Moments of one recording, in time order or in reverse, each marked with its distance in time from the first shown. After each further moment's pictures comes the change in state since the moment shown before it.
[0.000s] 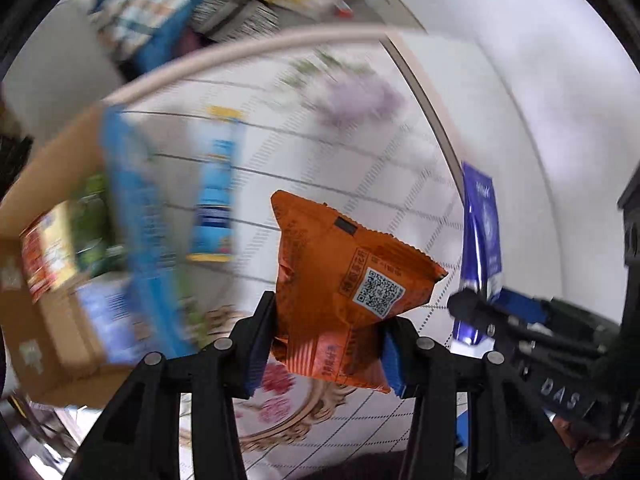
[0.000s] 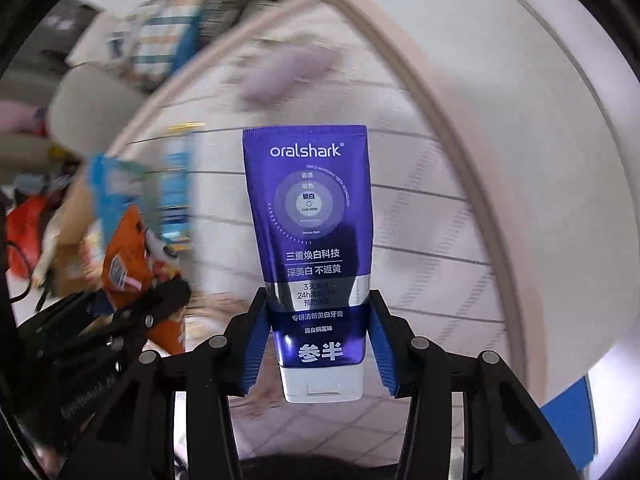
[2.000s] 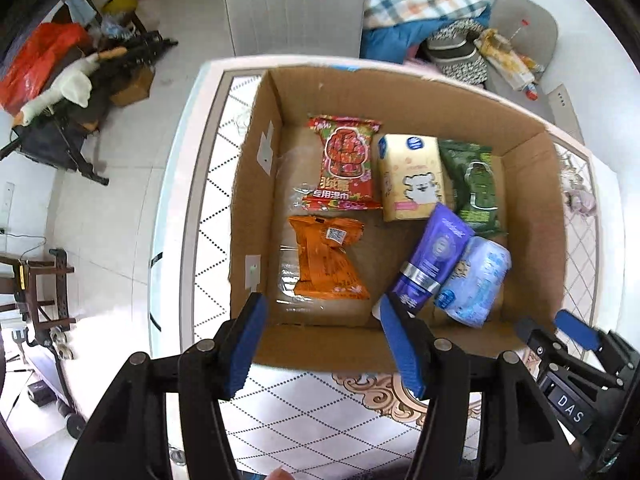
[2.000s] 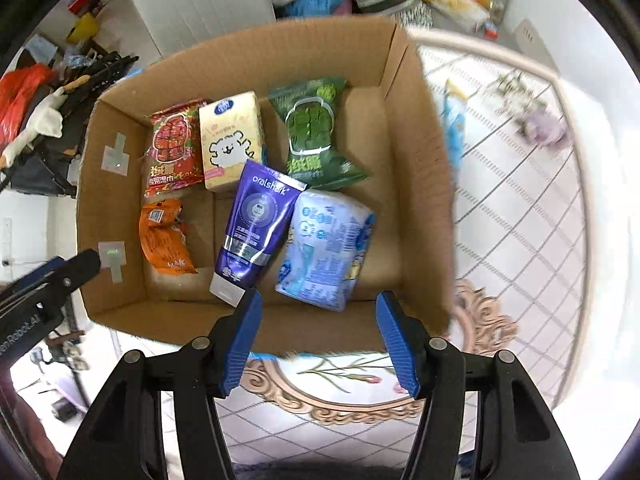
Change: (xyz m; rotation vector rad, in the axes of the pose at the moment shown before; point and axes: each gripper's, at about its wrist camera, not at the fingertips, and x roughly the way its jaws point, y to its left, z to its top) left arm -0.089 0.325 -0.143 -0.400 -0.070 0.215; right arm 0.101 0.345 -0.067 -0.351 0.016 -0.235
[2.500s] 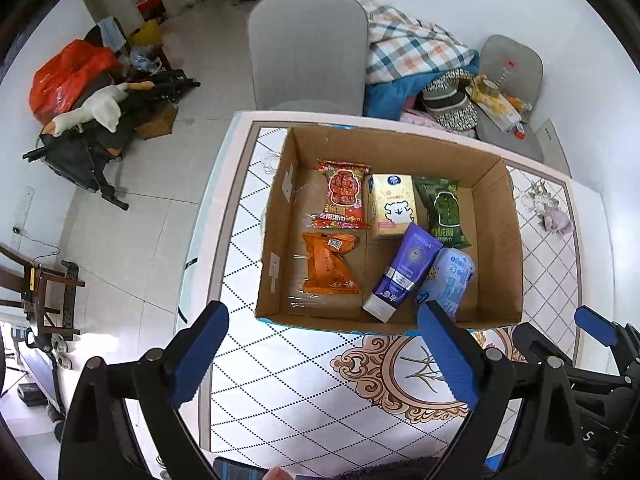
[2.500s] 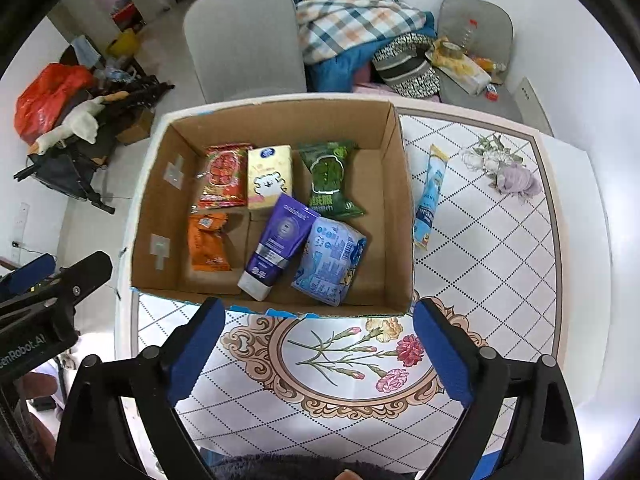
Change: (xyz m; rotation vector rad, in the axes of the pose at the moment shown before) left arm -0.079 -0.005 -0.042 -0.038 -0.191 0.033; right arm -0.101 -0.011 -0.045 -0.089 -0.195 0.038
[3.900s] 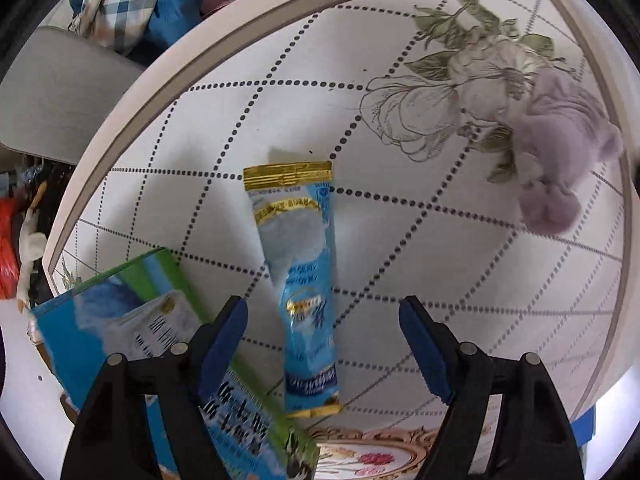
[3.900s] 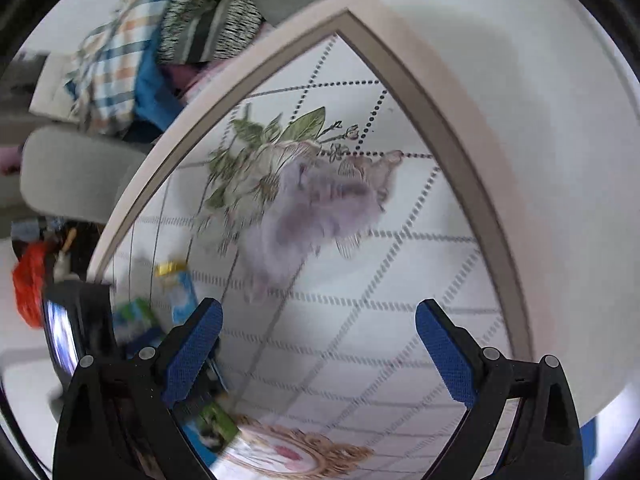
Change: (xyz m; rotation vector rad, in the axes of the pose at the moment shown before) left arm 0.289 -0.410 0.101 0.548 0.488 0.136; right arm 0.200 -0.441 0.122 0.667 0.299 0.188
